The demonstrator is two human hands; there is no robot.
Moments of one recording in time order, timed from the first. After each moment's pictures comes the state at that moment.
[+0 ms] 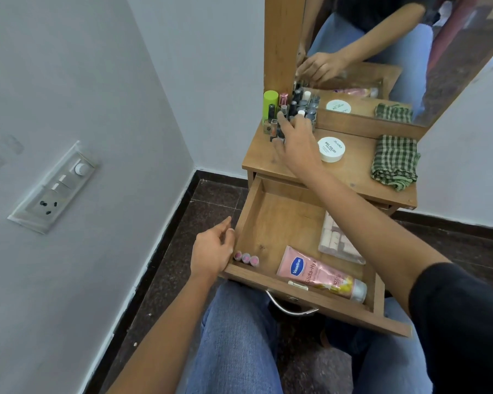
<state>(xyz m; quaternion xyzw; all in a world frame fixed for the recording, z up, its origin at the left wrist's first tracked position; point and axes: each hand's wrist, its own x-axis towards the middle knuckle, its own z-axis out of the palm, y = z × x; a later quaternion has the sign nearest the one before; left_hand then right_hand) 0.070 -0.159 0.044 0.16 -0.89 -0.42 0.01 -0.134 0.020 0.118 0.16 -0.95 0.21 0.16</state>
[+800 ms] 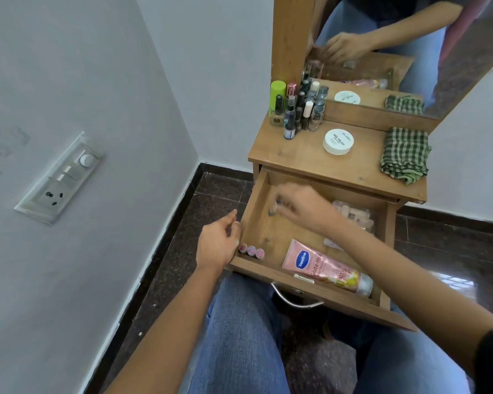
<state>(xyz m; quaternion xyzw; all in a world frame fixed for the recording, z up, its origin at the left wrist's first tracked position) 0.070 -0.161 0.045 0.17 -0.89 -0.42 0.01 -0.023 0.044 0.093 0.34 -0.90 0.27 -0.06</state>
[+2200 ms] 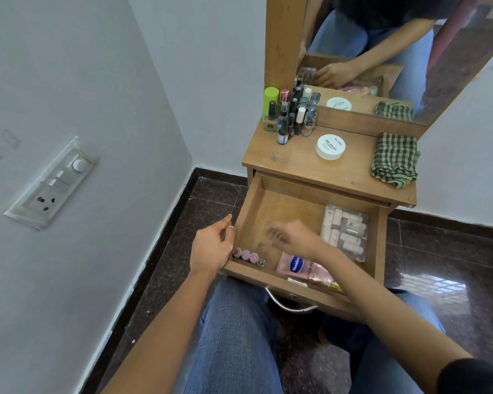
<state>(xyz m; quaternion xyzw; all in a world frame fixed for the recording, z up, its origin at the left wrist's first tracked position) 0.070 -0.160 0.045 0.16 -0.90 -0.40 0.01 0.006 0.050 0.042 0.27 -0.88 0.31 -0.24</state>
